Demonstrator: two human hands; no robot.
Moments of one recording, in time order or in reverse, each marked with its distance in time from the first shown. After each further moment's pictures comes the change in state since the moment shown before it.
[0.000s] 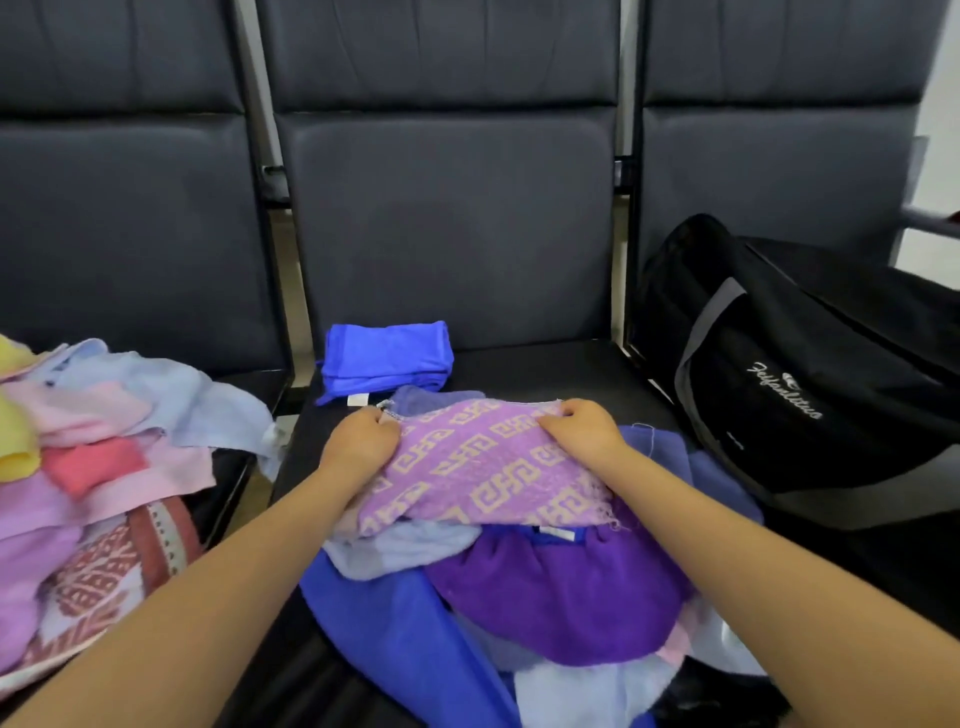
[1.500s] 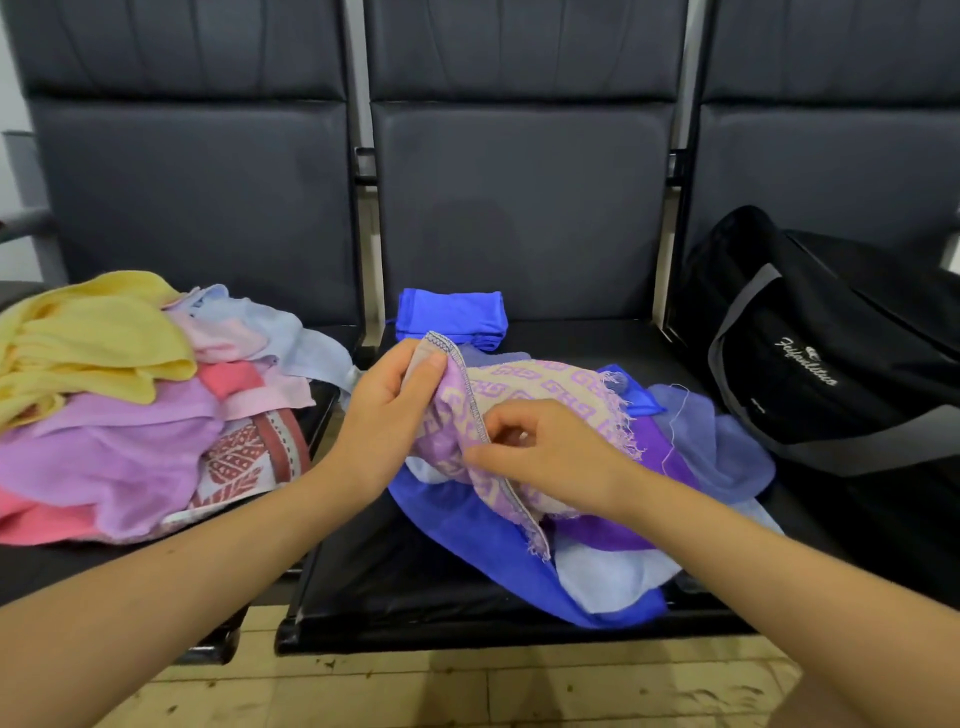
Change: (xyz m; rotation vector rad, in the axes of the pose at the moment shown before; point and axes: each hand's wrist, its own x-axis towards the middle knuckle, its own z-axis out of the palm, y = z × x) left_hand -0.186 0.029 -0.093 -0.647 0.137 0.433; right_hand -0.194 -0.084 -0.012 0.245 -0.439 -0.626
